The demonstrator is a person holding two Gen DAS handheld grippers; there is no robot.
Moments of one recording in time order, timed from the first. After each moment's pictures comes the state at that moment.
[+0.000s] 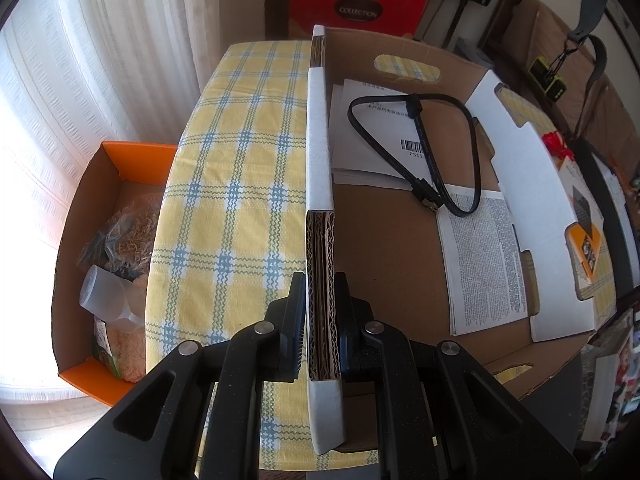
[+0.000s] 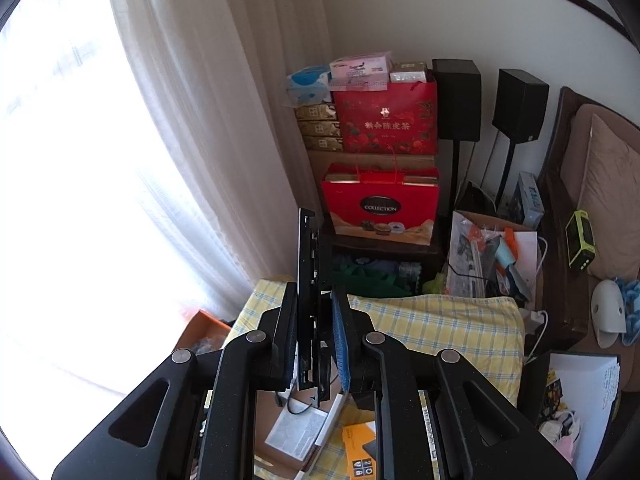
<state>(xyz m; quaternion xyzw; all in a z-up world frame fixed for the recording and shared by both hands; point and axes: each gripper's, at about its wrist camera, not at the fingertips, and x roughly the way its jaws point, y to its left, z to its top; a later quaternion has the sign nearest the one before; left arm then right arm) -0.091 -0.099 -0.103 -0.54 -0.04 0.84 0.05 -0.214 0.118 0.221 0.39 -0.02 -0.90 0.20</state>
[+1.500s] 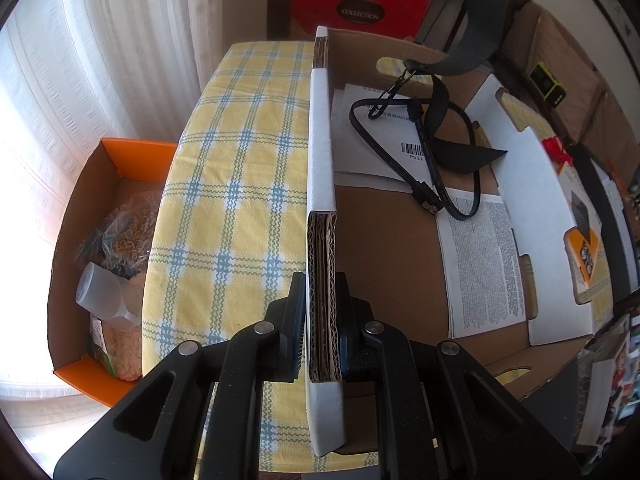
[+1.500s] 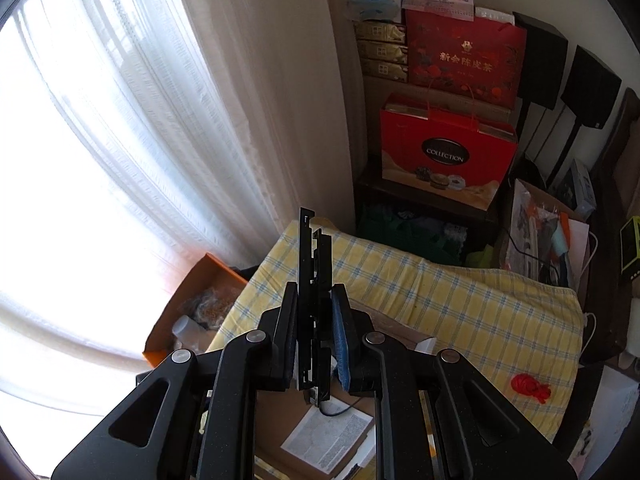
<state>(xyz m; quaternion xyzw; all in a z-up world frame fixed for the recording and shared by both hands) -0.096 -0.106 -0.103 -0.54 -0.05 0.84 0.05 -0.244 0.004 0.099 0.47 0.05 -0.84 0.25</state>
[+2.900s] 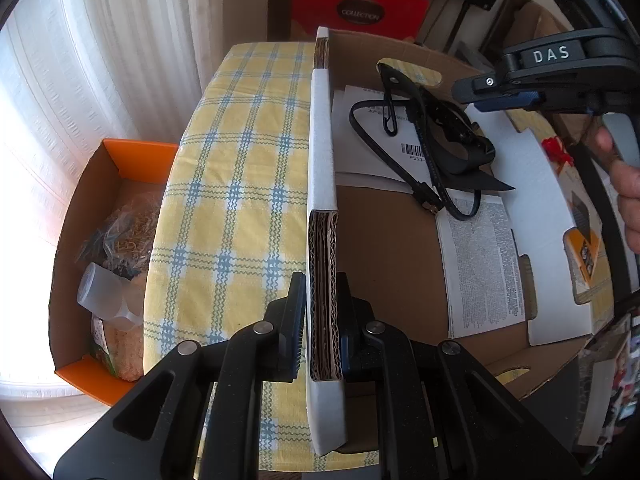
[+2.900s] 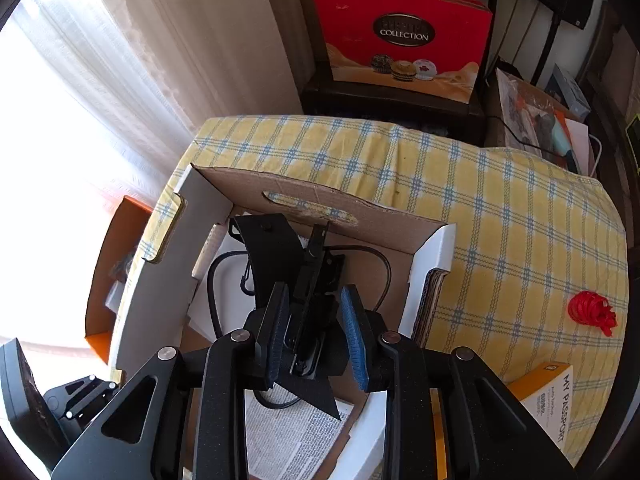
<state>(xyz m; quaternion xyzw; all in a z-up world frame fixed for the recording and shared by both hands) -0.096 -0.109 -0.100 -0.54 -0.05 0.84 0.05 -0.251 0.037 -0.058 0.56 0.02 -0.81 0.17</state>
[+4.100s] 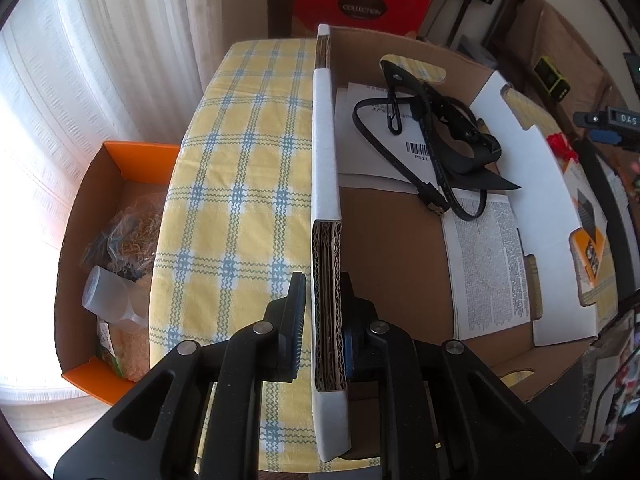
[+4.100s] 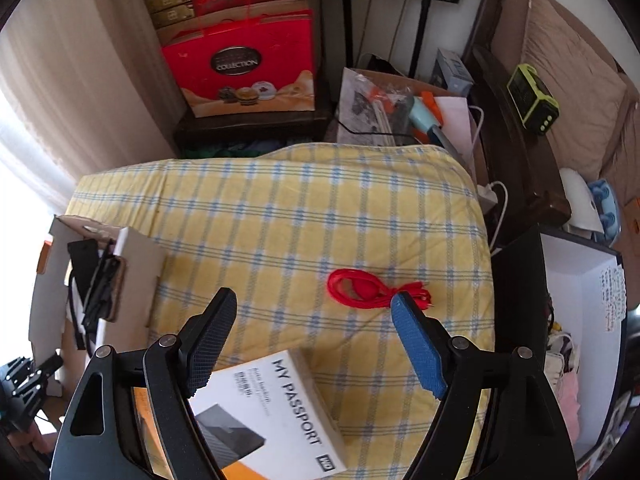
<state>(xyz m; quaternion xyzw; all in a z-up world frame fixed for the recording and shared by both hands) -0.097 -0.107 -0.098 -0.55 -0.04 0.84 0.04 -0.251 0.248 -0.035 0.53 0.00 -0.84 0.02</state>
